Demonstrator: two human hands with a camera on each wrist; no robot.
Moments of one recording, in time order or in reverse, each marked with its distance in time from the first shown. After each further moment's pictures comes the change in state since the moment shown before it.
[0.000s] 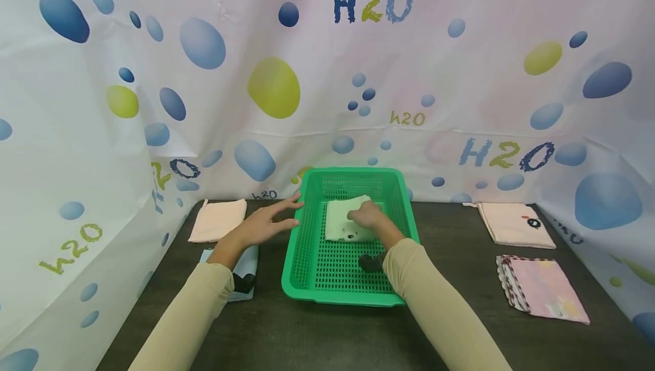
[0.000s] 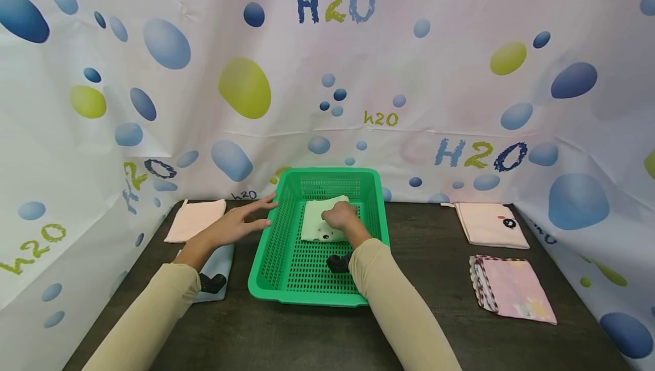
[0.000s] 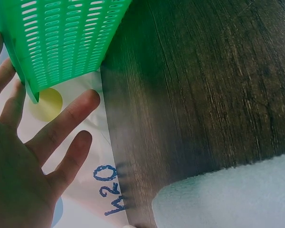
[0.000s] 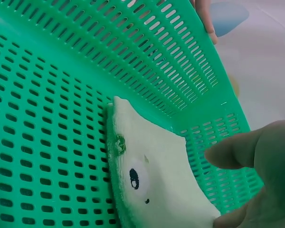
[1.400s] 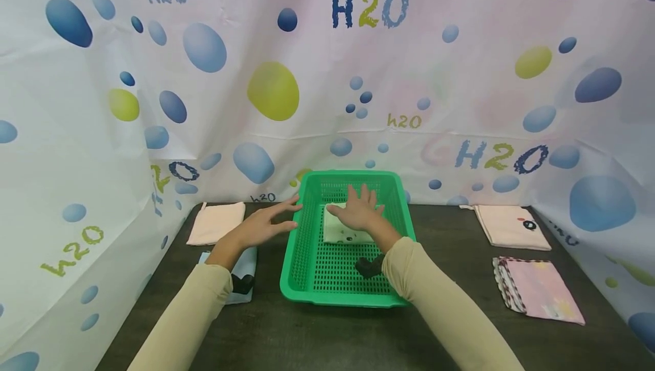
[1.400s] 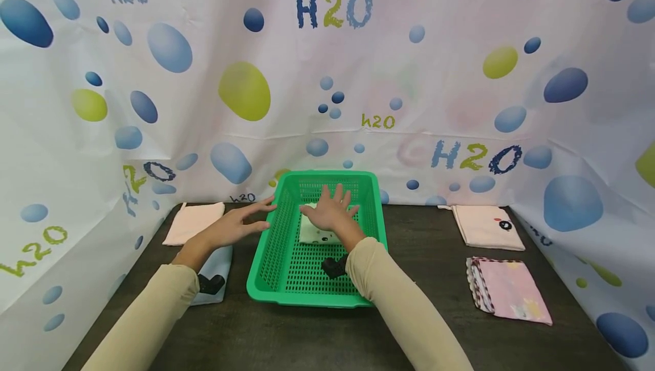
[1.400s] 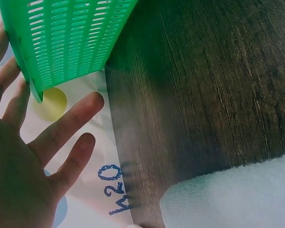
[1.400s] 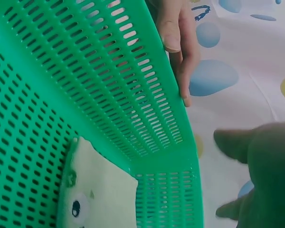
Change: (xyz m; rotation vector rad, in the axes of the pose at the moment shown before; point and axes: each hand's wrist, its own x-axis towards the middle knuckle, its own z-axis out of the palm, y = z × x) left_hand 0.000 0.002 -0.001 0.030 -0.004 -0.006; right_hand -0.028 -0.036 -0.001 -0.278 0.116 -0.101
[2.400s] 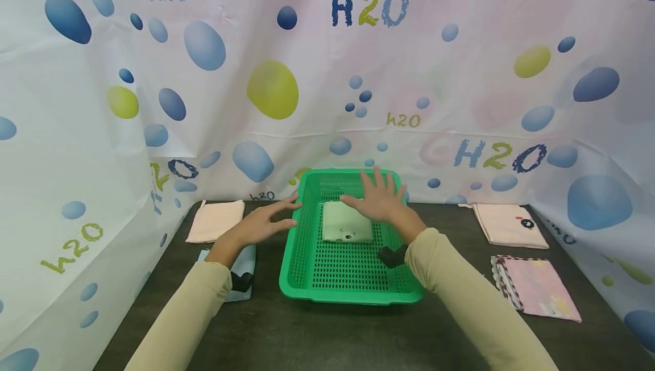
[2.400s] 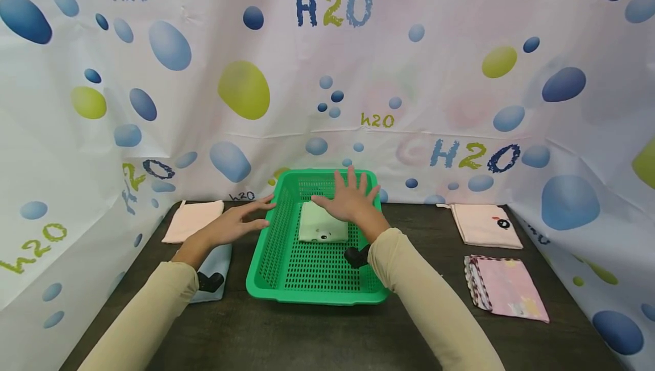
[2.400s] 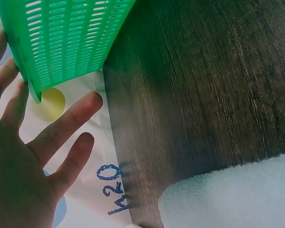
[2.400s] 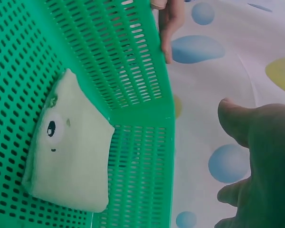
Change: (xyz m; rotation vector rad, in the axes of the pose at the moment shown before) left_hand 0.000 0.000 0.000 -0.004 -0.004 0.006; right_hand -0.008 0.020 -0.042 -0.200 0.037 -0.060
